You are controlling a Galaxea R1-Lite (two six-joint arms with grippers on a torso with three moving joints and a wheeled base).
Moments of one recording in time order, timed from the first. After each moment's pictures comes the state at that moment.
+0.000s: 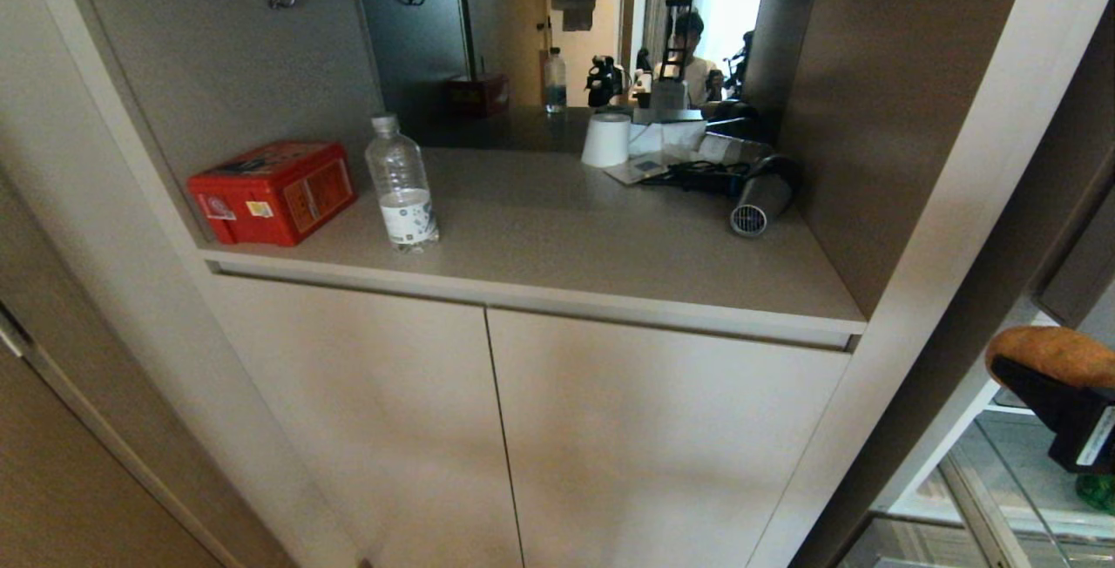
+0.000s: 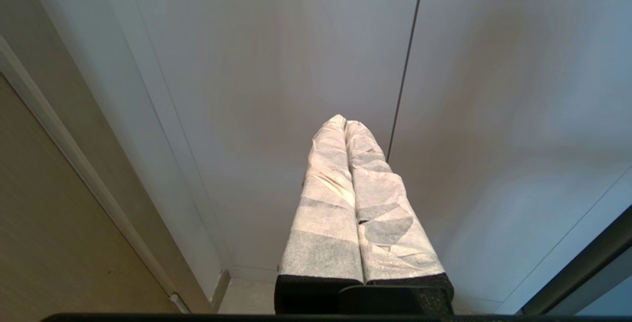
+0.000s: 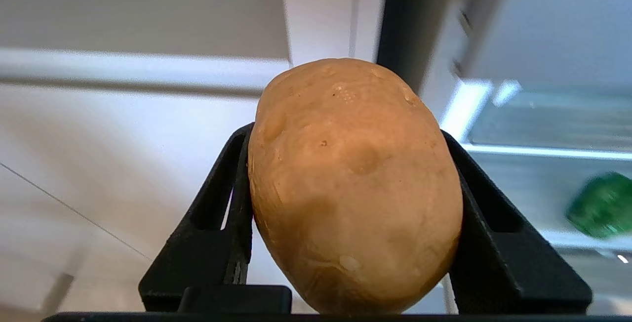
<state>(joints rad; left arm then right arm) 0.00 0.00 0.00 -0.03 0.00 0.00 0.26 1.00 -0.38 -0.43 -0.39 0.12</state>
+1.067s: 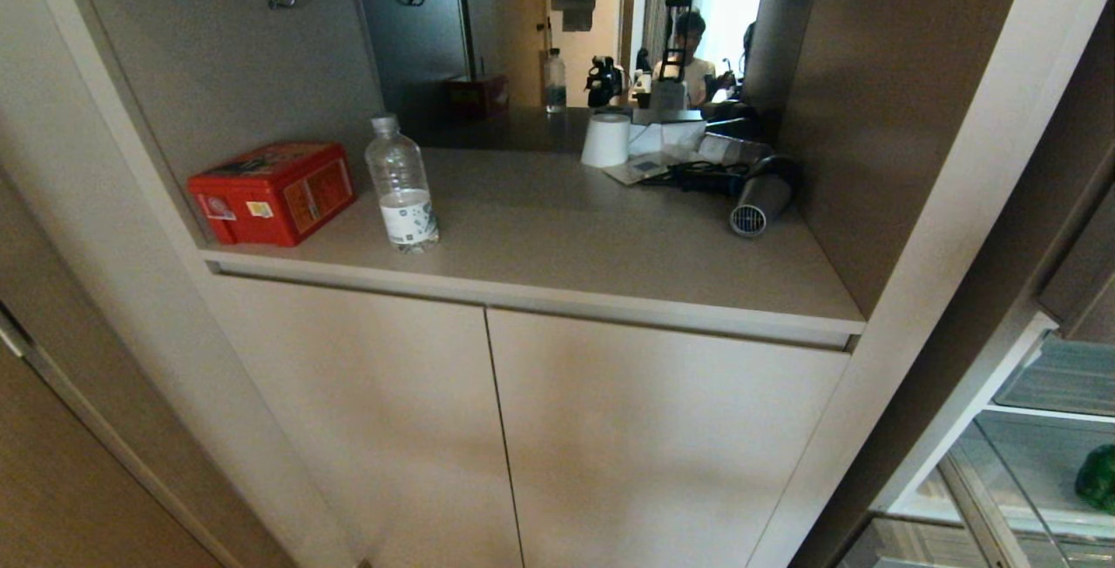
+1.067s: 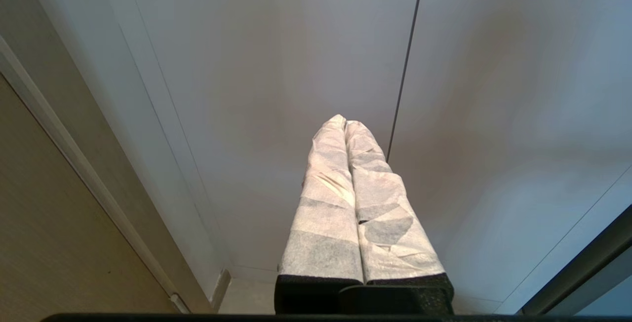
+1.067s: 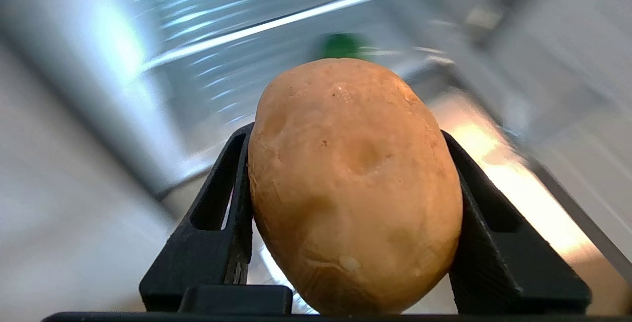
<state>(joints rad) 0.00 0.00 0.00 -0.03 0.00 0.00 -0.30 0.88 -0.35 -0.16 -0.55 0.11</state>
